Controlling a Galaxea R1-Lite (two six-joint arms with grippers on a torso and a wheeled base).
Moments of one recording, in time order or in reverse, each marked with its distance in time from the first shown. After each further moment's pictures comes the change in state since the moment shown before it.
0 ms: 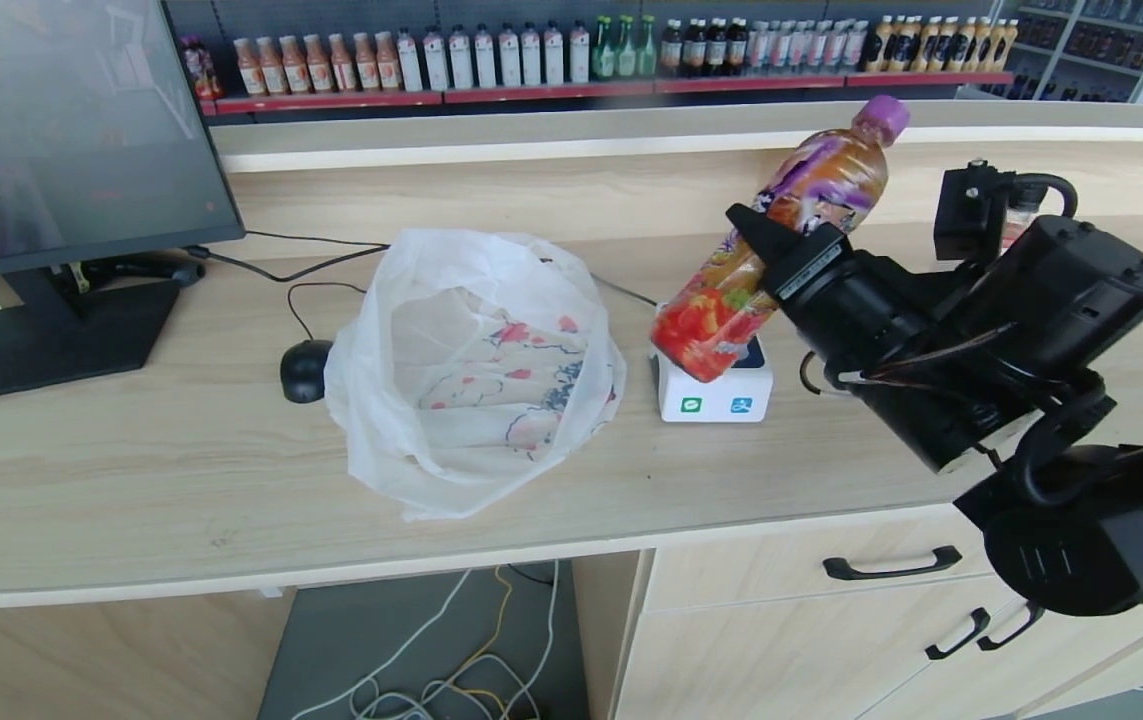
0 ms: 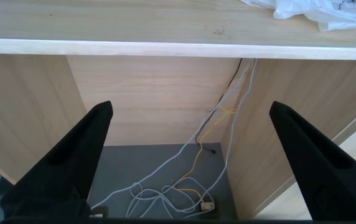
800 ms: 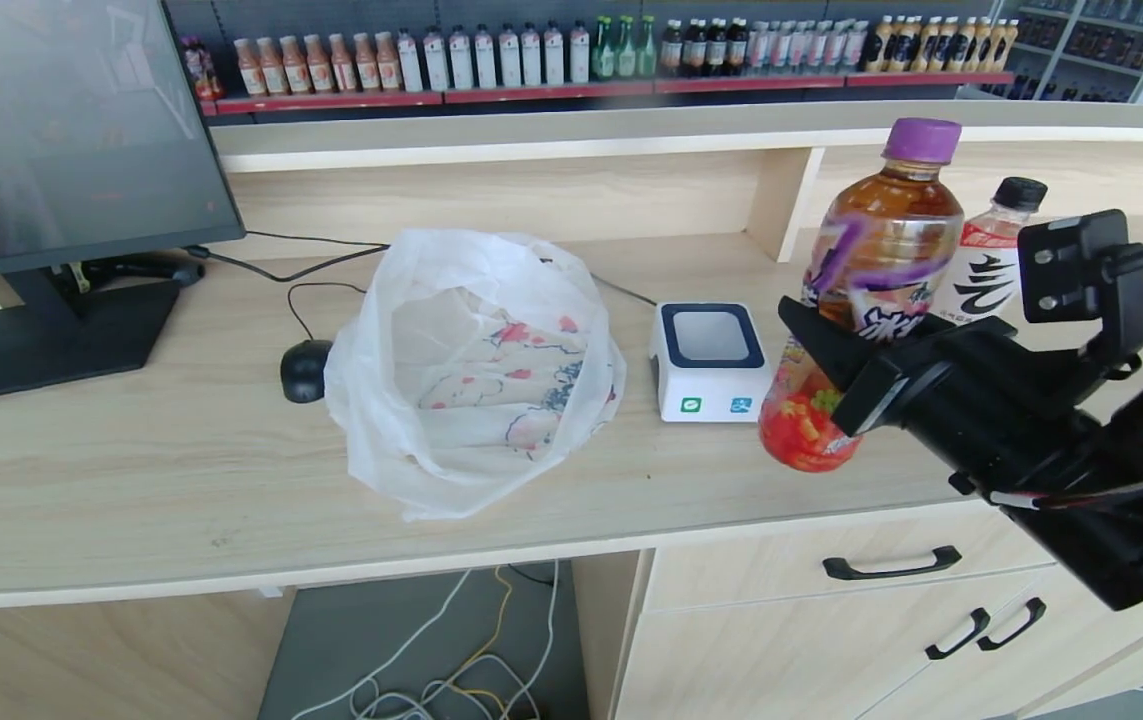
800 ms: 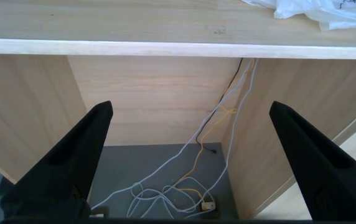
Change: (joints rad) left arm 0.000 0.000 0.000 0.000 0.000 0.004; right arm 0.033 -0.232 0.337 -0.028 0.007 -0.673
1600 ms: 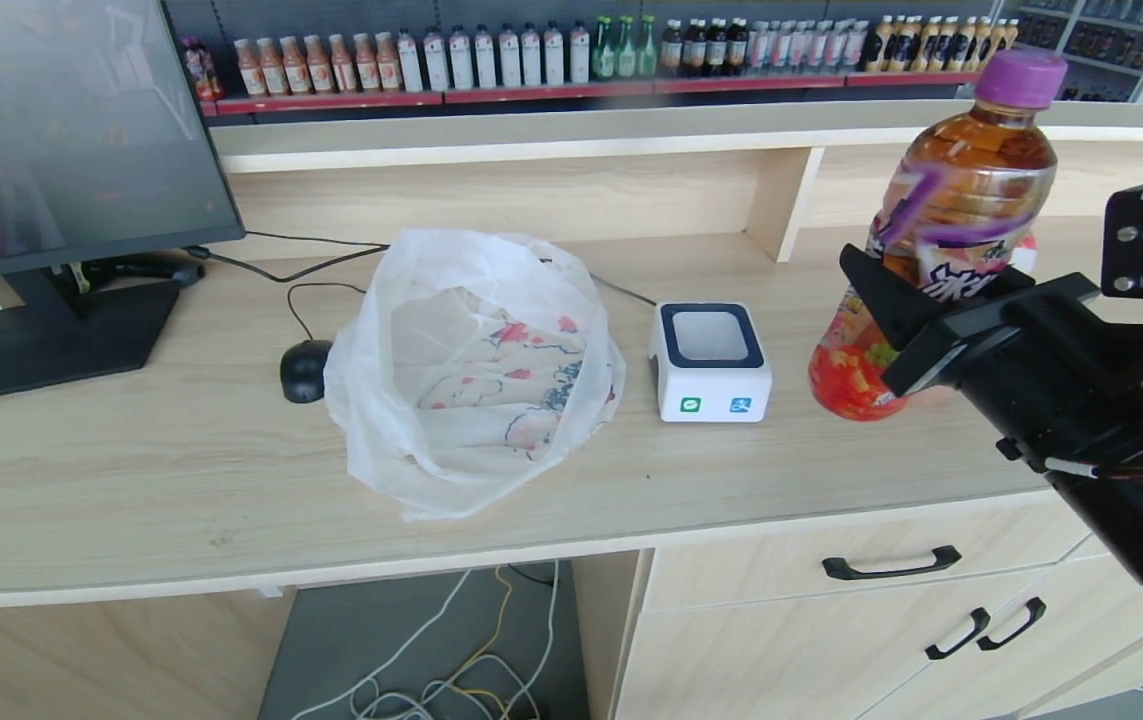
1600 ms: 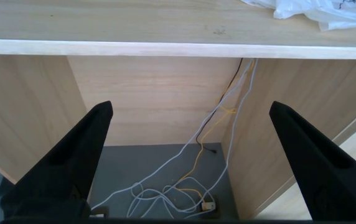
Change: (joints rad) left arm 0.000 0.000 0.000 0.000 0.000 0.000; right arm -0.078 -0.009 0.013 -0.154 0.011 -0.130
